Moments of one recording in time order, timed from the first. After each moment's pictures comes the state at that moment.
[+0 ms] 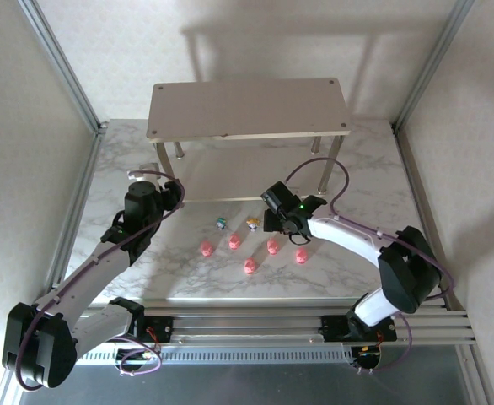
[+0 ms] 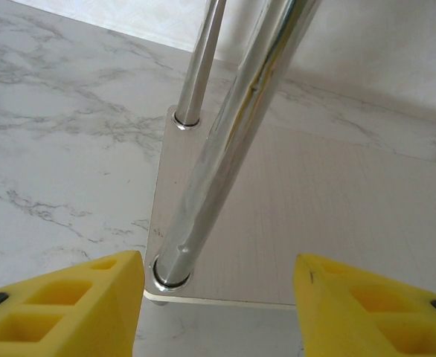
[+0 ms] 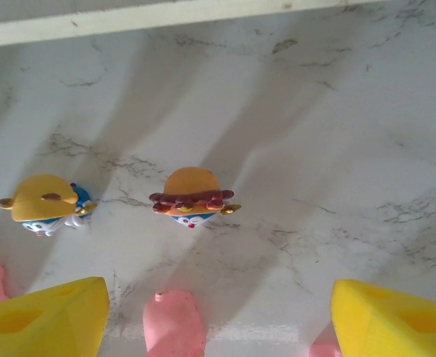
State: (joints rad) left arm -0.29 1.03 0.63 0.01 -0.22 -0.40; right arm 0.77 1.54 1.04 -0.67 0.26 0.72
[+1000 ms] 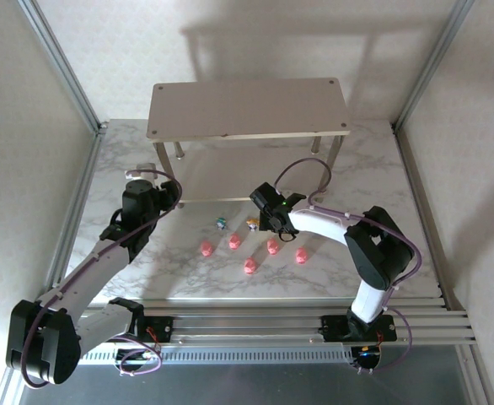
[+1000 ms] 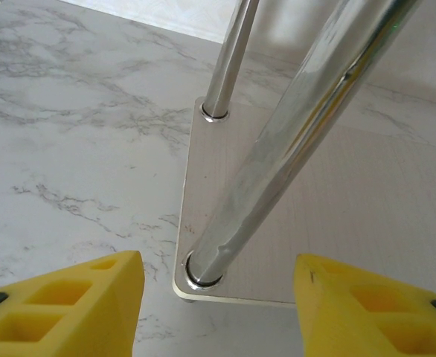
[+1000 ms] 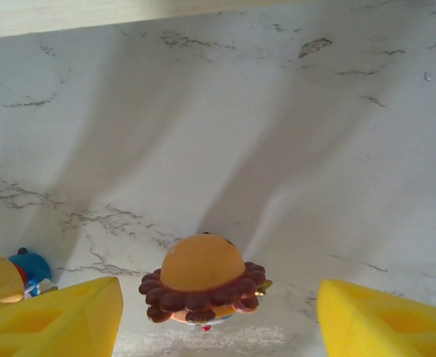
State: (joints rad) left arm -0.24 1.06 0.63 0.00 -0.20 -0.37; right arm 0.77 1.75 1.10 -0.59 0.31 0.74
